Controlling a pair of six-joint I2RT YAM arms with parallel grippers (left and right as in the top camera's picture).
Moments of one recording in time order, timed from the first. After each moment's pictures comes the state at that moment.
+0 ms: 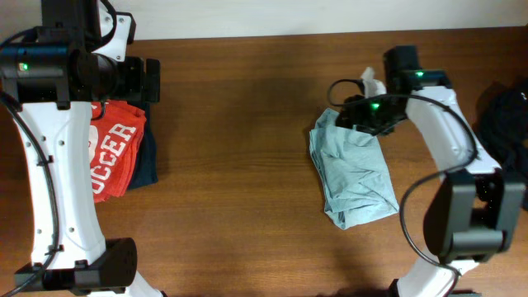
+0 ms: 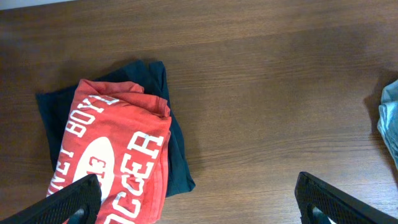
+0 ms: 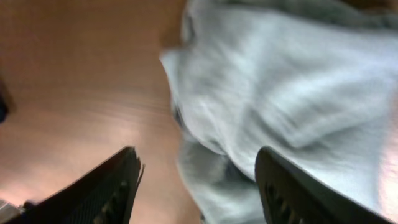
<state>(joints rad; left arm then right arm) -0.01 1.82 2.35 -1.54 0.00 0.10 -0.02 1.88 1.56 -1.04 -0.40 0.12</state>
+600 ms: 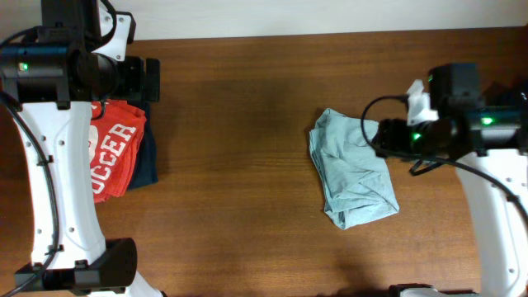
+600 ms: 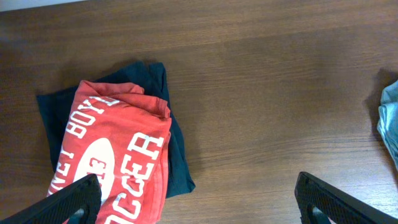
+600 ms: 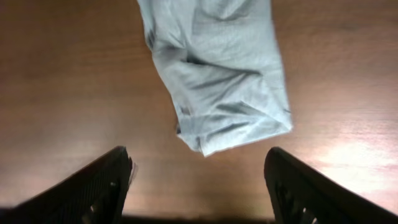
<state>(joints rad) -0.01 1.82 2.35 -1.53 0.00 0.10 0.01 1.42 1.45 -1.30 -0.18 0.20</state>
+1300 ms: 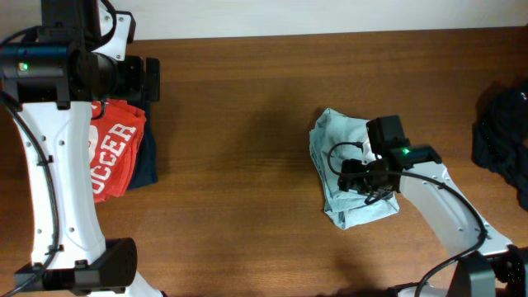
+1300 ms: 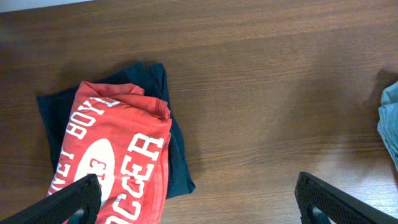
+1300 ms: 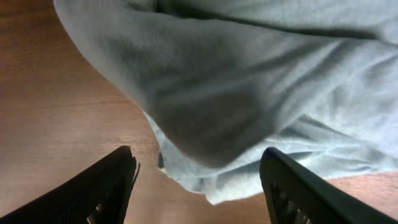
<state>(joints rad) -0.01 1.82 2.35 -1.53 0.00 0.10 0.12 1.48 0.92 -0.81 -0.18 0.35</state>
